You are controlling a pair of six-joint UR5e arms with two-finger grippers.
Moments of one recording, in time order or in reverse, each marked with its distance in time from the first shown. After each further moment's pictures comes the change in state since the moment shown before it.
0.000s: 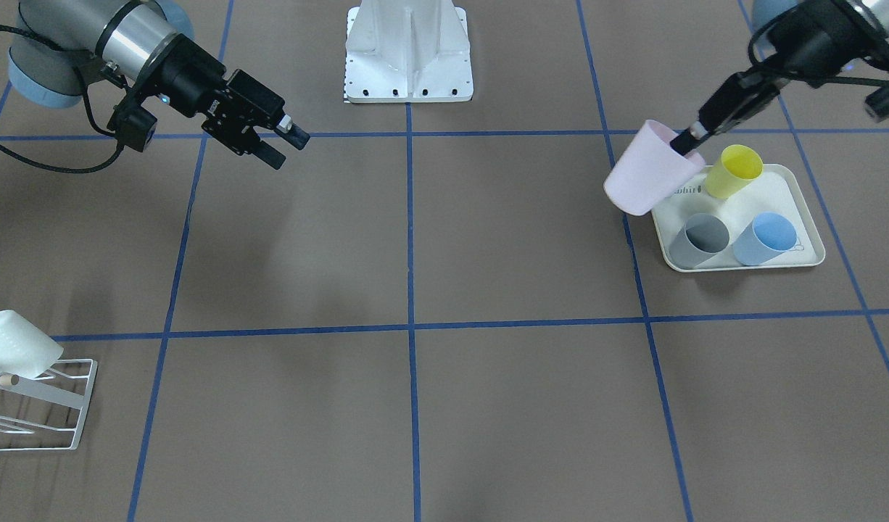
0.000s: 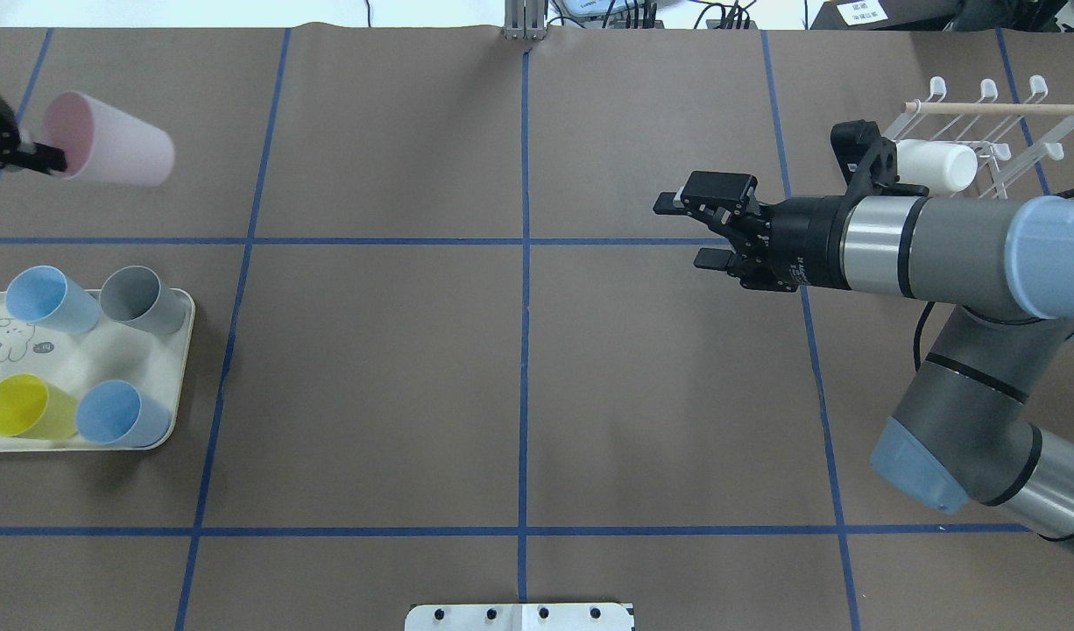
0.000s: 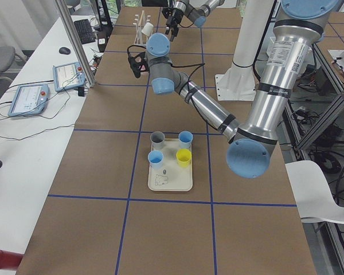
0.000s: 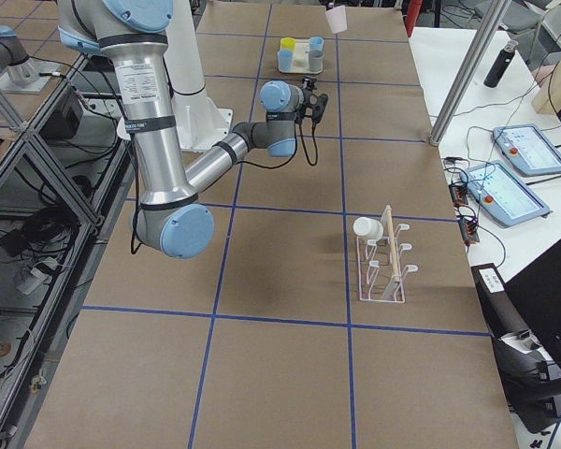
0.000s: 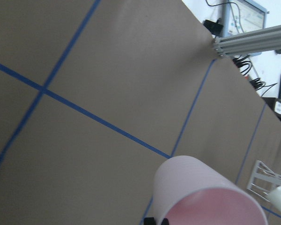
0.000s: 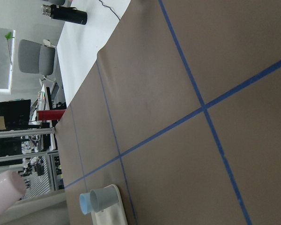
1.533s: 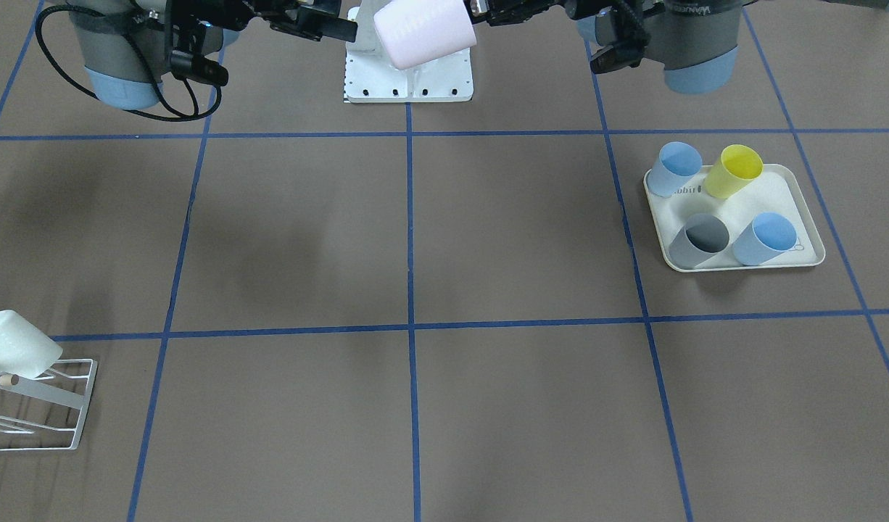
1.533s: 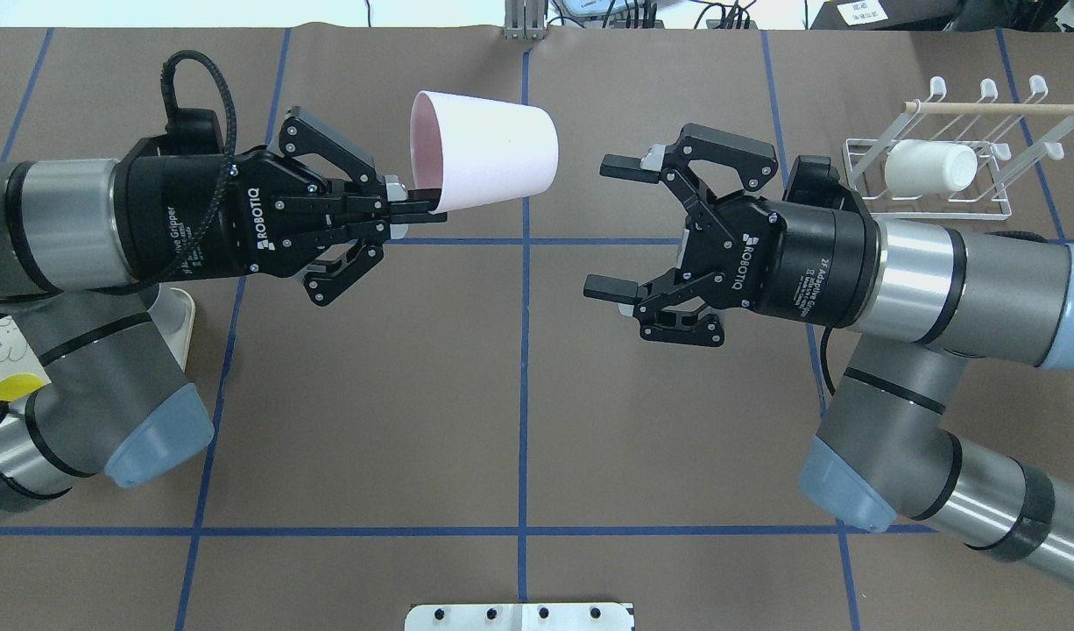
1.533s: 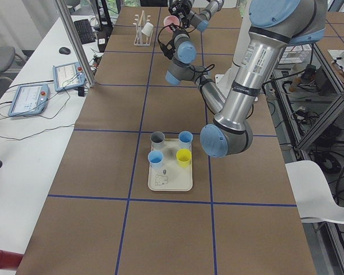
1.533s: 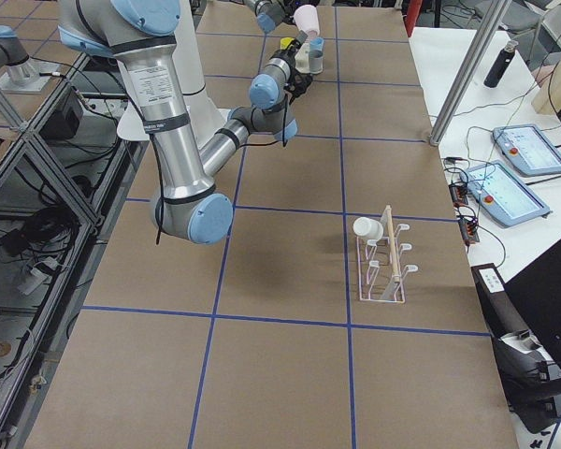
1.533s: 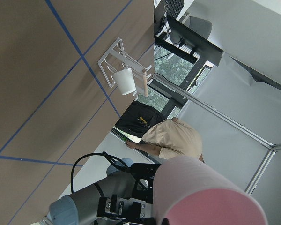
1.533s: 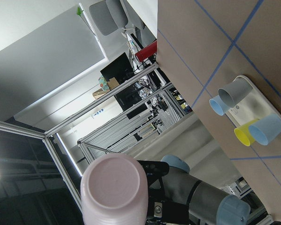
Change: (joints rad) left arm 0.383 -0.132 0.058 -0.678 0.433 -0.686; right arm -0.101 0.129 -0.027 0.439 -0.150 0.583
